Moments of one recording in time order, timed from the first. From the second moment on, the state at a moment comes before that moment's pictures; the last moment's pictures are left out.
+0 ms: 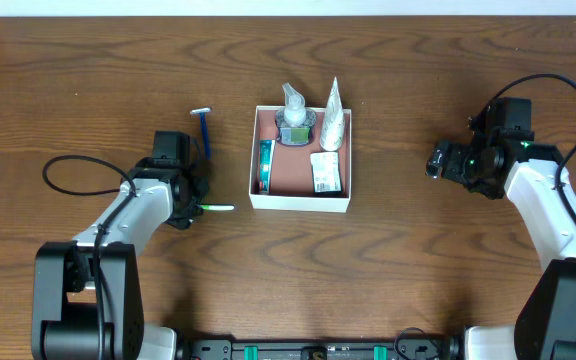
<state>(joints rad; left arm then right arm) -0.05 1.63 0.81 -0.53 -0.03 -1.17 -0.10 1.58 1.03 -0.69 -0.12 0.25</state>
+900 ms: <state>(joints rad) -0.05 1.64 0.82 -0.69 0.01 -0.99 -0.10 1.58 1.03 -0.69 -0.12 0.25</state>
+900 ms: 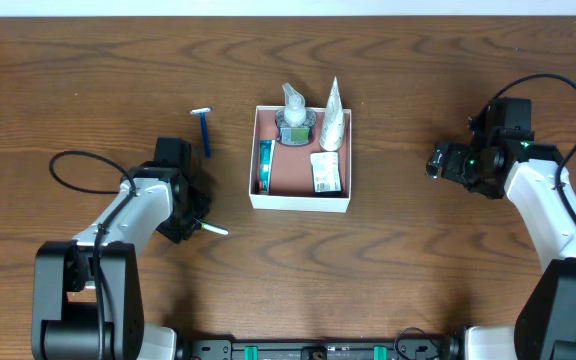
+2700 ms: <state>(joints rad) -0.42 1.57 1.17 -0.75 0.19 -0.05 -0.10 1.58 1.03 -0.69 -0.12 0.25</state>
